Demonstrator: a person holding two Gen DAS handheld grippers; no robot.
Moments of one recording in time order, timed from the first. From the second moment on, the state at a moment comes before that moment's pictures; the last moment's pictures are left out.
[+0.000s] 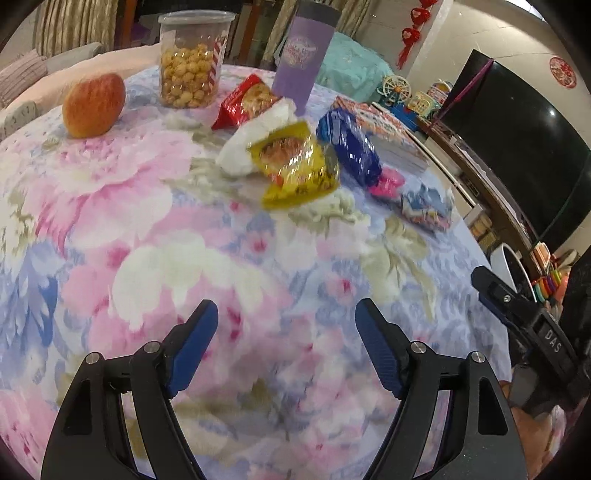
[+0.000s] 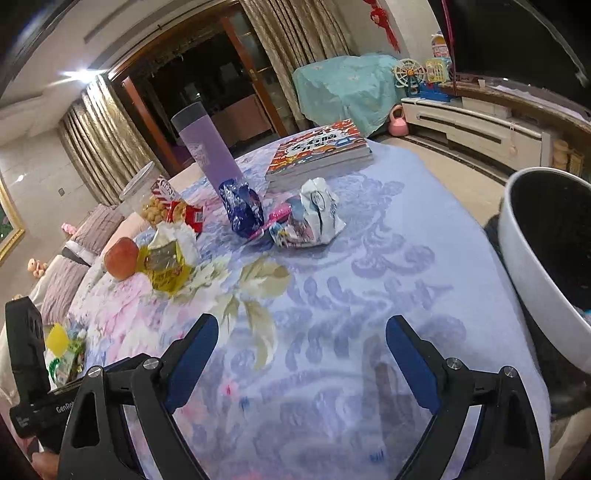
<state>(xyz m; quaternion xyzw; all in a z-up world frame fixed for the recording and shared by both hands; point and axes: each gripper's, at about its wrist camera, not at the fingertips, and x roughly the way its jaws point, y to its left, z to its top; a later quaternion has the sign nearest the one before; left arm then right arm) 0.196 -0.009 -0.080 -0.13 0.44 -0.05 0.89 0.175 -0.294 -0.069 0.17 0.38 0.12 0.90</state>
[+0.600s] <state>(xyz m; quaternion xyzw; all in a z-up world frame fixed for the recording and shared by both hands) 0.260 0.002 -0.062 -0.18 0.39 -0.04 0.90 0.244 -0.297 -0.070 0.20 0.36 0.11 0.90</state>
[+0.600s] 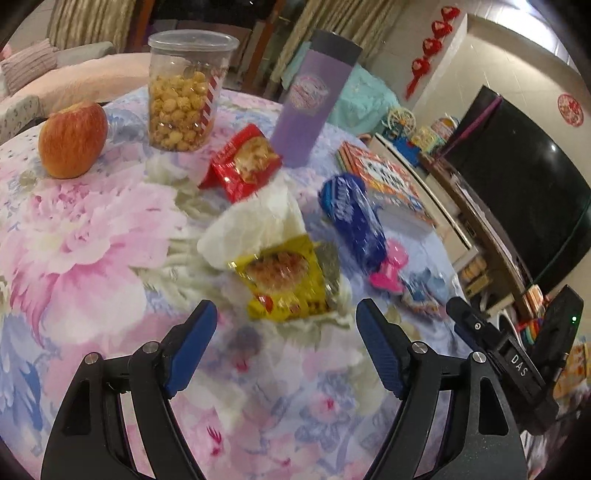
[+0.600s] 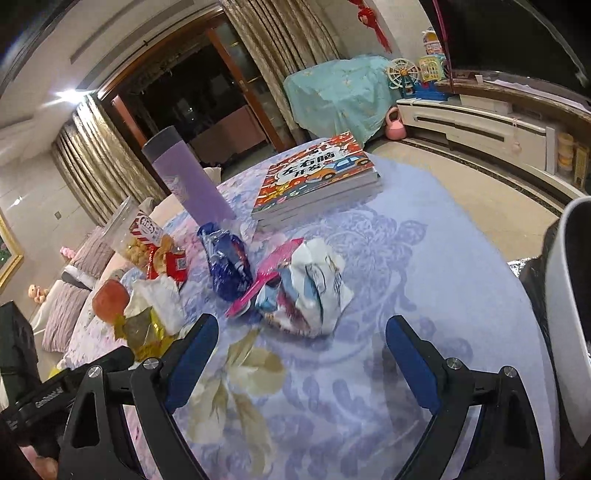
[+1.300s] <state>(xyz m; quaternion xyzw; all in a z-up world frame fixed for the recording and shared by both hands) 0.232 0.009 -0.086 -0.18 0.42 -0.07 0.89 0.227 -0.290 -0.083 0.22 0.37 0.12 0.89</state>
